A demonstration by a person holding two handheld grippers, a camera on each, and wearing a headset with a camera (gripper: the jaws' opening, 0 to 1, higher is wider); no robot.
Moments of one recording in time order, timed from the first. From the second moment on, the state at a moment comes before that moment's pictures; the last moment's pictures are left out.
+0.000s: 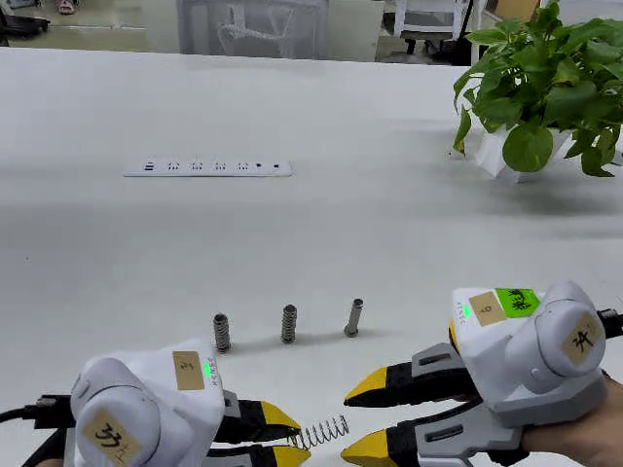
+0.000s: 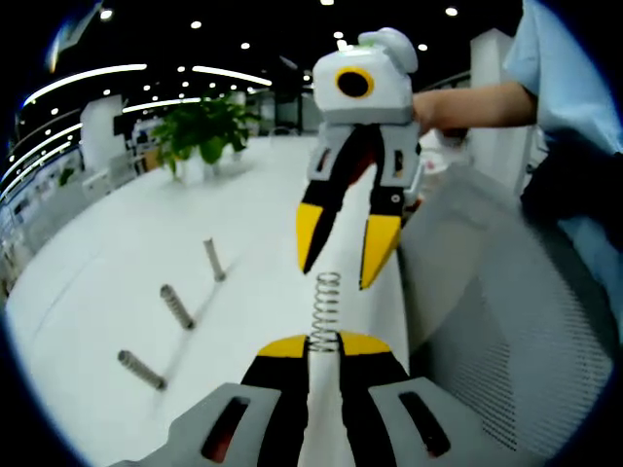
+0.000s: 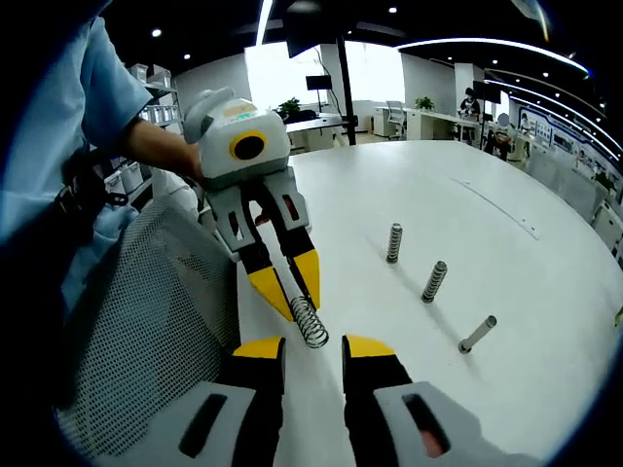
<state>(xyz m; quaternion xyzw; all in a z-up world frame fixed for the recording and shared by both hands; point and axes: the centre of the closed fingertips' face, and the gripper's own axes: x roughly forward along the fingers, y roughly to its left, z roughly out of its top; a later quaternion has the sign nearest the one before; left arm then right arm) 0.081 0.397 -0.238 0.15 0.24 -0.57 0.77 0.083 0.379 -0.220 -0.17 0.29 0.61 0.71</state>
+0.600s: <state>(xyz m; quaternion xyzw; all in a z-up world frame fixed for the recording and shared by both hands) 0.076 0.394 -0.237 0.16 0.24 -0.59 0.76 0.077 0.378 -0.223 -0.16 0.31 0.62 0.70</state>
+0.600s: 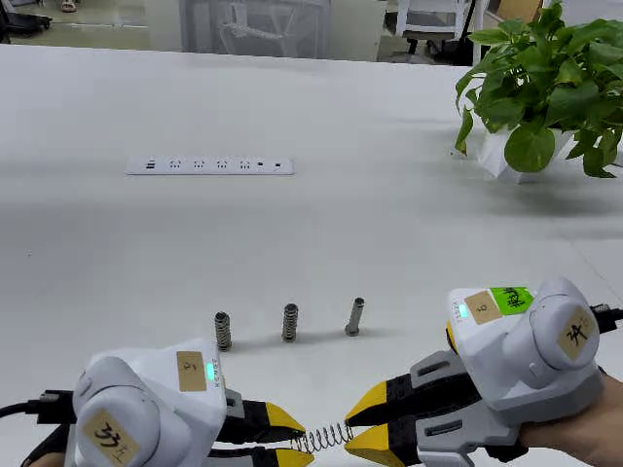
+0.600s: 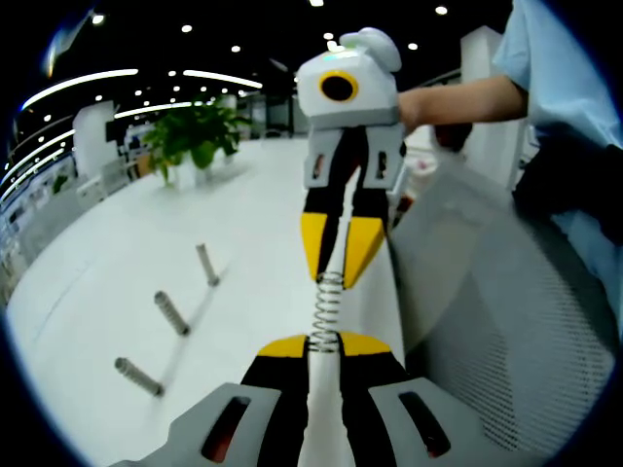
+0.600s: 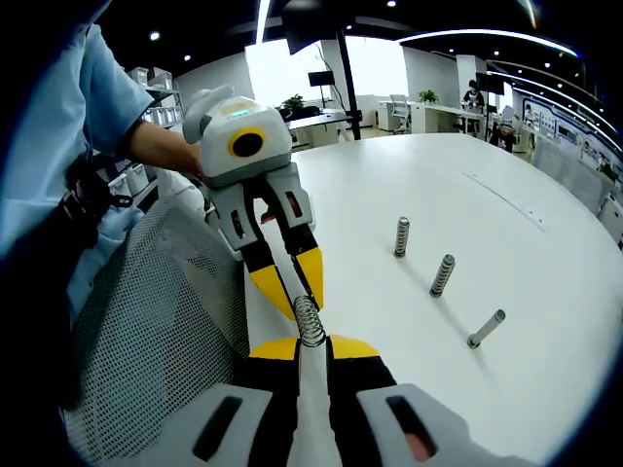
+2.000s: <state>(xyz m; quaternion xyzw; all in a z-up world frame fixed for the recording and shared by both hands) 0.074 0.387 -0.236 0.18 0.23 -0.60 0.75 0.076 0.386 -0.205 -0.20 0.29 0.63 0.69</state>
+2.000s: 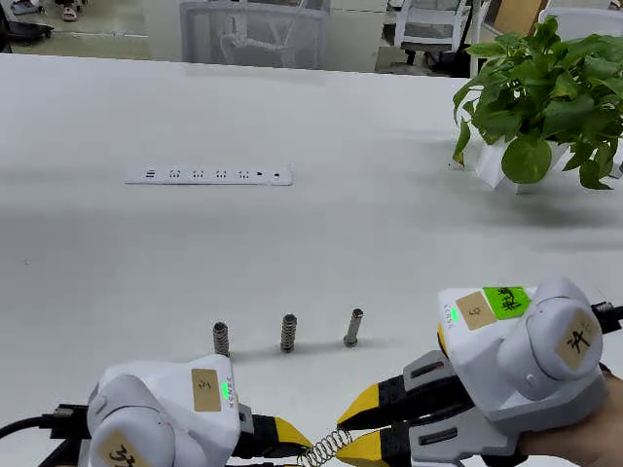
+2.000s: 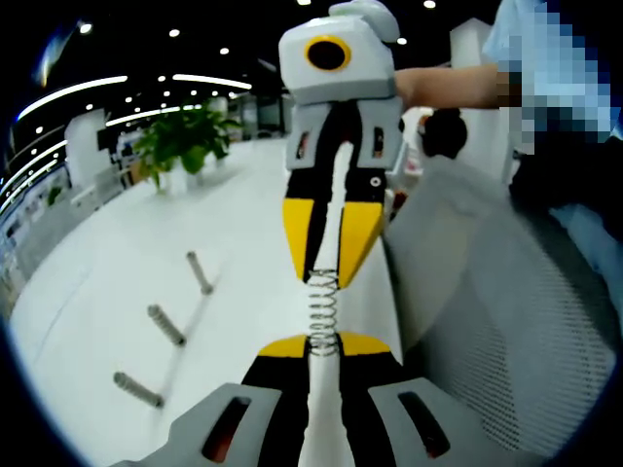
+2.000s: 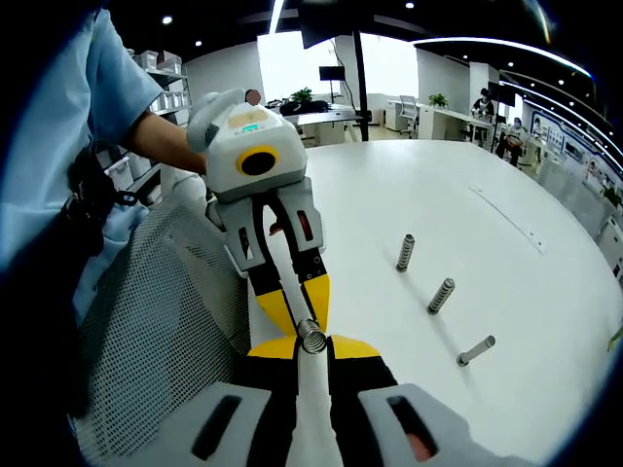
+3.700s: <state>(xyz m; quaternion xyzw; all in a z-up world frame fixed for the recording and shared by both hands) 0.067 0.366 -0.231 0.18 0.21 -0.62 0.73 0.065 0.387 -0.219 -0.29 0.32 0.66 0.62</state>
